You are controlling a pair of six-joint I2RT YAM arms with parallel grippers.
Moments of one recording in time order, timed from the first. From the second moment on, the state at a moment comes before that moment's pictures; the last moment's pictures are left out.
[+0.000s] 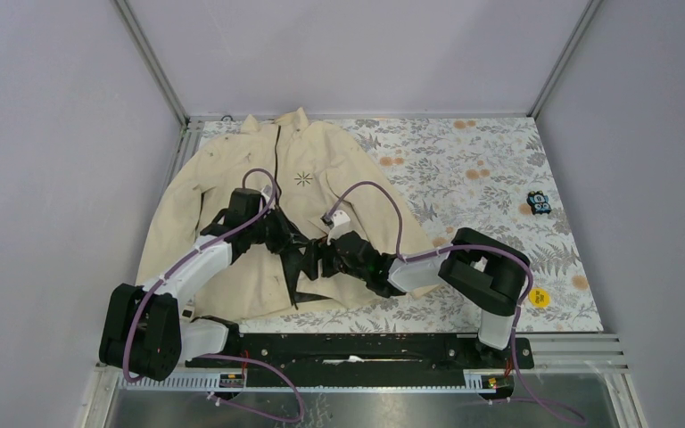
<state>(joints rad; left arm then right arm) -0.27 1.22 0.65 -0.27 0.50 -0.85 1.08 1.84 0.79 0.64 0.07 0.60</state>
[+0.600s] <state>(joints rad) -0.27 1.11 0.68 -0.38 0.44 -0.79 0.97 1.86 0.73 0.83 -0.21 0.66</state>
